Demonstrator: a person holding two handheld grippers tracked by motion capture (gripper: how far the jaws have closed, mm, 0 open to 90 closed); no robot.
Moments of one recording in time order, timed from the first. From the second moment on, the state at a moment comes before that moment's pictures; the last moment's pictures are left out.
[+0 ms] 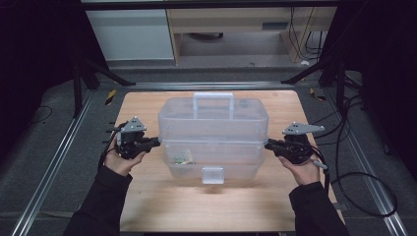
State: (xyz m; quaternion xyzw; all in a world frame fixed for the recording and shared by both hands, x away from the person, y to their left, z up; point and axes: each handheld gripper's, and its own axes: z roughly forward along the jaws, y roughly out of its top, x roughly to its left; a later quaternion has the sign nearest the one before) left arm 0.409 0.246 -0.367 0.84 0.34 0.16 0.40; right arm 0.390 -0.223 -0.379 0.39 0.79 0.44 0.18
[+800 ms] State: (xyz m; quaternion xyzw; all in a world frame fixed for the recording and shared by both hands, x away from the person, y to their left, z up) left arm 0.412 0.242 -0.385 0.85 0.35 0.15 0.36; right arm 0.390 -0.227 -0.393 0.39 0.80 0.41 0.18
